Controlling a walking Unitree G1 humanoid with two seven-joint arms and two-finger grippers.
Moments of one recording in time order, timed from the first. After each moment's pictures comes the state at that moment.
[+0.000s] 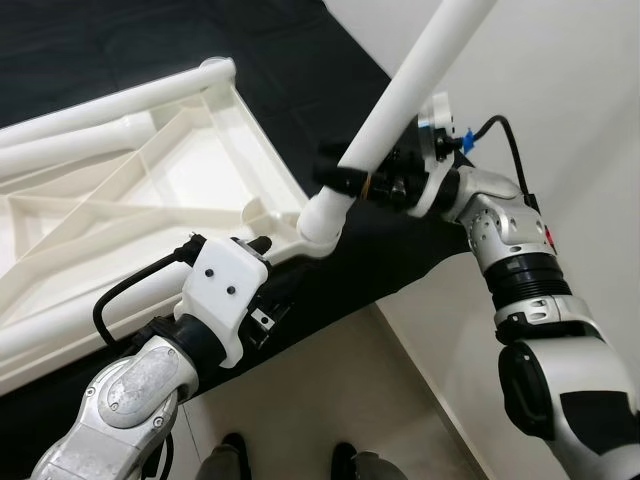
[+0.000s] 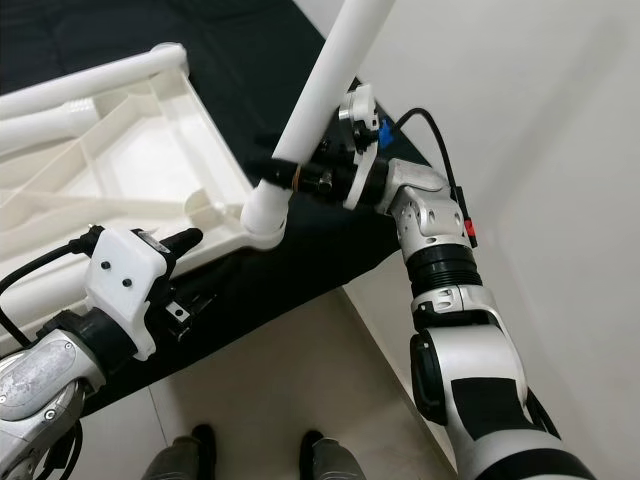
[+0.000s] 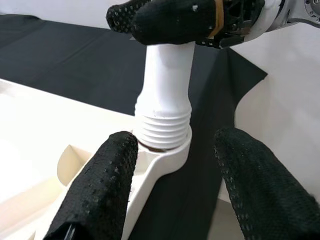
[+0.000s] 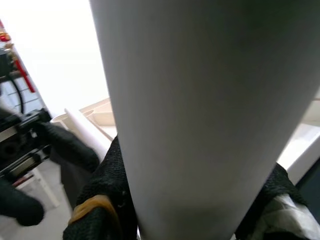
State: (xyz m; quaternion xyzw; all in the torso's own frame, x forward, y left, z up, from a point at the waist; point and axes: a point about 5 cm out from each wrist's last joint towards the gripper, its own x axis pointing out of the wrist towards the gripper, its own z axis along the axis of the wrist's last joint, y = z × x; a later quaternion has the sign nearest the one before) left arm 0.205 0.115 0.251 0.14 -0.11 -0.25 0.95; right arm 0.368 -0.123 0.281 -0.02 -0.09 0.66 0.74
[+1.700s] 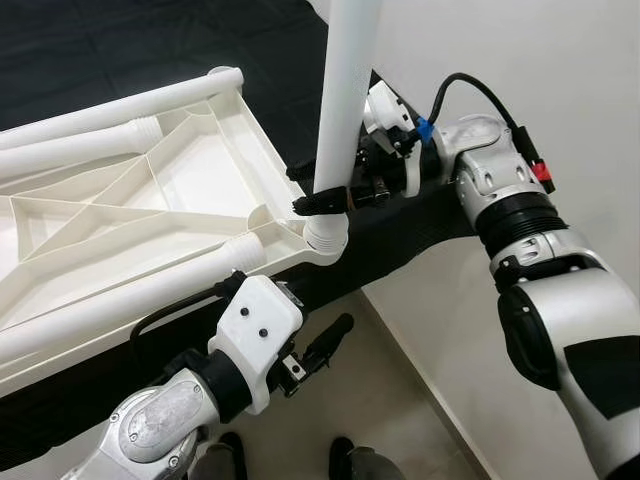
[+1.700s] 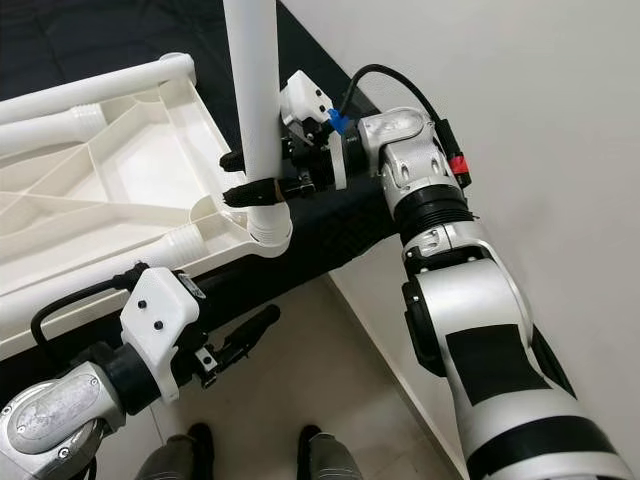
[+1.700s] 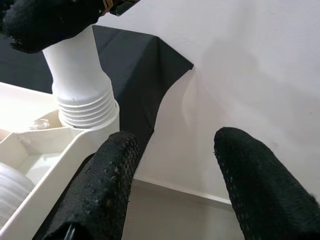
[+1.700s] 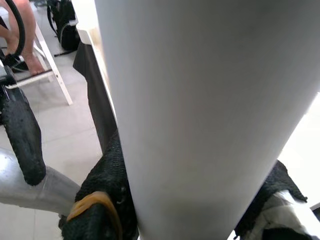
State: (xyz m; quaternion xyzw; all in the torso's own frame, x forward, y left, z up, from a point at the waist) left arm 0.186 0.091 0.233 0.11 -0.07 -0.35 0.93; right arm 0.373 -0.100 0.326 -0.23 -0.05 0.71 0.67
